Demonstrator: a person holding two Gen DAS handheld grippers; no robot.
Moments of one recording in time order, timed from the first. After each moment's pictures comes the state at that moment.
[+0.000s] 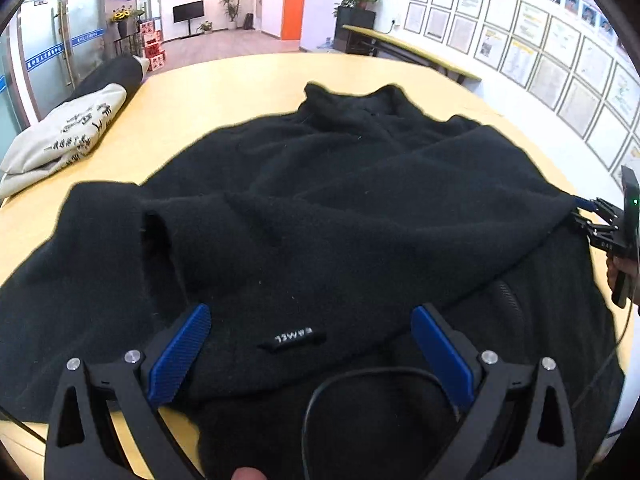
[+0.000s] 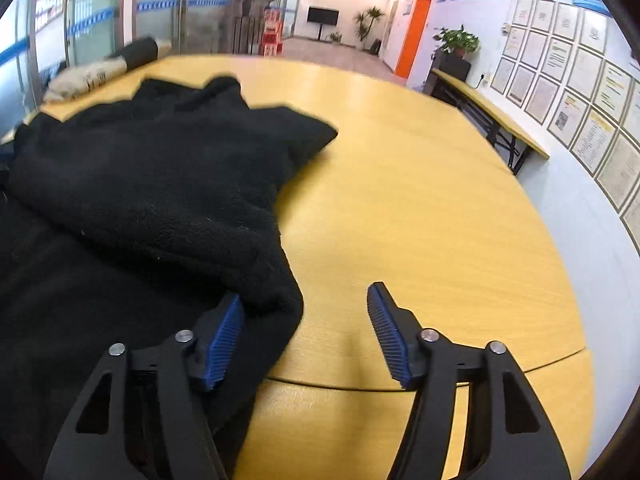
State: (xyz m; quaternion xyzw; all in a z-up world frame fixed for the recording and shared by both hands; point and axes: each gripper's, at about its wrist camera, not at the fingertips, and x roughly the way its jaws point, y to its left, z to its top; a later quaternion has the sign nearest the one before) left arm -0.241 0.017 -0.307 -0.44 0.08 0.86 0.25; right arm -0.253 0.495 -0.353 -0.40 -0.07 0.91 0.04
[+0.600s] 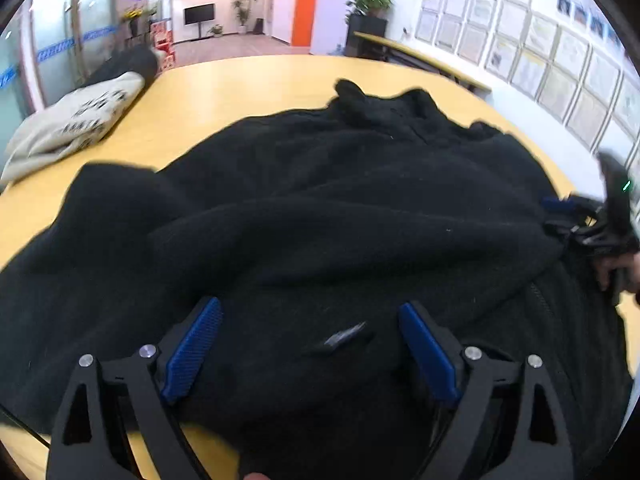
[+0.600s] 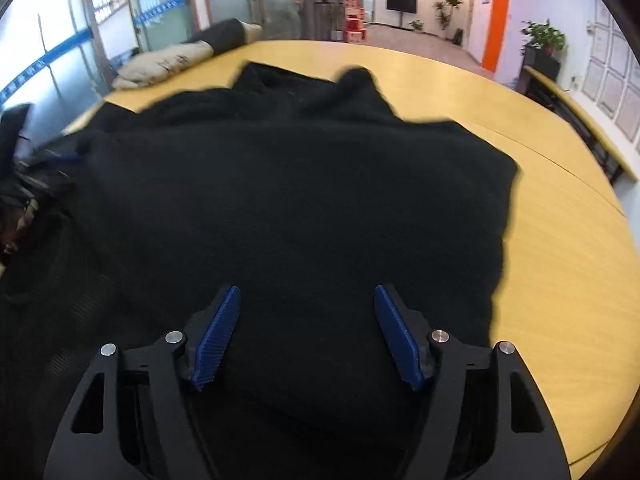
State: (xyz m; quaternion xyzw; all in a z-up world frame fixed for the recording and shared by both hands) left arm -0.265 -0.016 -0.334 -0.44 0.05 0.87 0.24; right arm -0.389 0.430 -0.399 -0.44 -0.03 0.89 -0.11
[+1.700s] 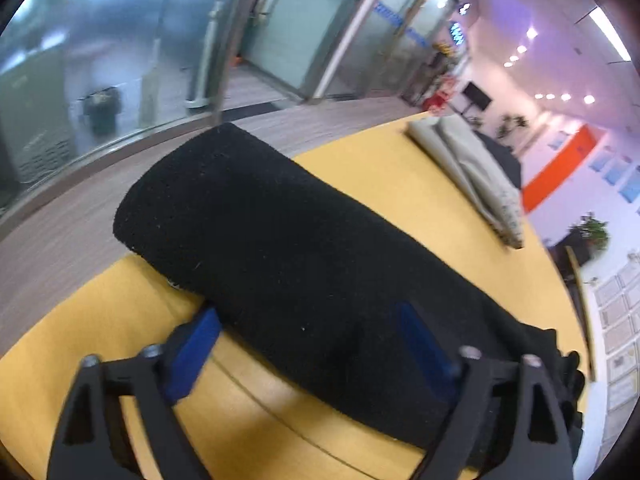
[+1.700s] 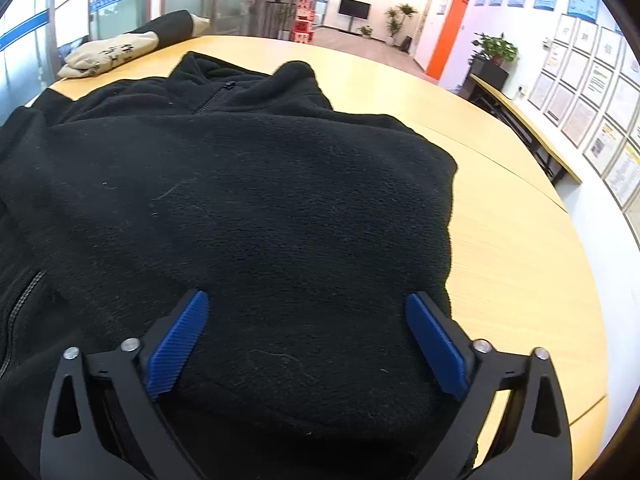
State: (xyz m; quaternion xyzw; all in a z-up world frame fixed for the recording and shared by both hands) left arm -0.258 -0.406 -0.354 -0.39 -0.30 0.85 -0.17; right arm -0.372 0.423 -0.393 -0.43 -0.09 0.90 0.01
